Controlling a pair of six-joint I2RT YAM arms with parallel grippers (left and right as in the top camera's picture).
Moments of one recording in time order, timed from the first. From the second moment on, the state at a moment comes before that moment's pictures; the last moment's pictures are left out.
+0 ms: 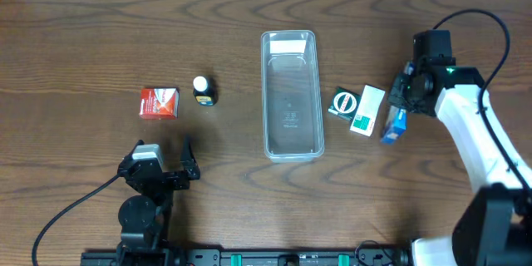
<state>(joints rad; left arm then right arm) -0.07 0.01 0.08 -0.25 -0.08 -0.14 0.04 1.59 1.19 -0.81 0.07 0.39</state>
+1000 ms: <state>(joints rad) -0.07 0.01 0.08 -0.25 -0.08 -0.14 0.56 1.79 1.38 -0.51 0.06 0.56</state>
